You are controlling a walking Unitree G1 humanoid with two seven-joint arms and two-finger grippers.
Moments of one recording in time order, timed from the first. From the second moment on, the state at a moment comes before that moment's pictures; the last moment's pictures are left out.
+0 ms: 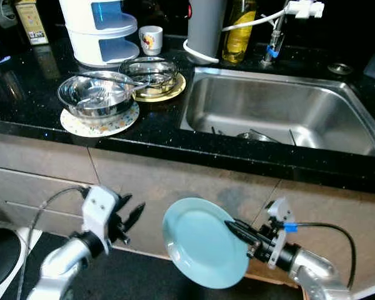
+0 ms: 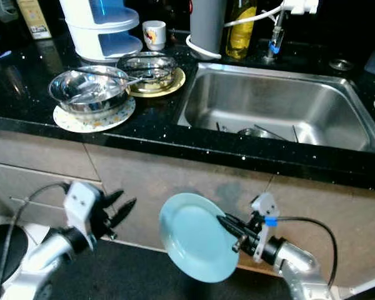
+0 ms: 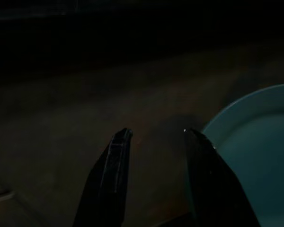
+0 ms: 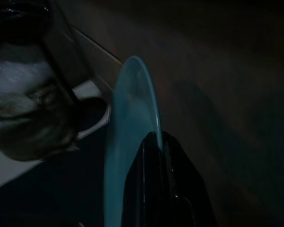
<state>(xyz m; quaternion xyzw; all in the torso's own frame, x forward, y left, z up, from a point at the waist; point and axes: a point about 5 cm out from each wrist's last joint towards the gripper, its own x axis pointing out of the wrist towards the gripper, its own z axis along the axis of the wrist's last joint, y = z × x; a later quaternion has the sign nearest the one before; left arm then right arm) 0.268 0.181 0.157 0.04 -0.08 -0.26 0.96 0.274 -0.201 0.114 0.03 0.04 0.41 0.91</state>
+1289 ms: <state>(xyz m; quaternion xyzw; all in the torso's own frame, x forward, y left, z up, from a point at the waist) 0.320 0.154 0.261 -0.02 -0.17 -0.23 0.96 0.330 -0.299 0.280 0.31 -0.29 0.06 0.90</state>
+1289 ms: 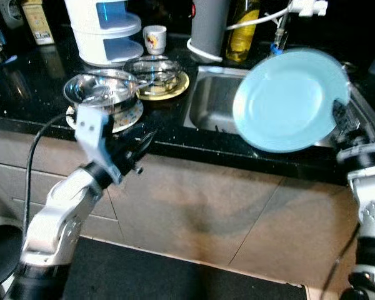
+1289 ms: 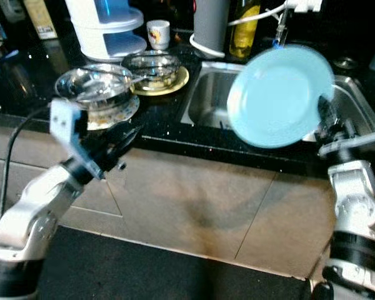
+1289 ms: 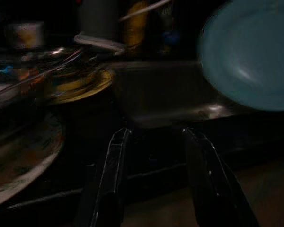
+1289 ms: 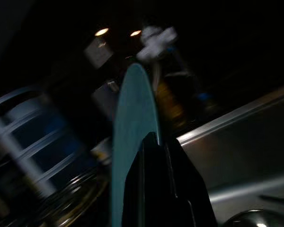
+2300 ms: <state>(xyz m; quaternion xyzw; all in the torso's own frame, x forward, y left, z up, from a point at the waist) 0.362 0.114 0.273 0.09 -0.13 -0.17 0.97 0.359 -0.248 0.280 0.04 -0.26 -0.04 0.96</state>
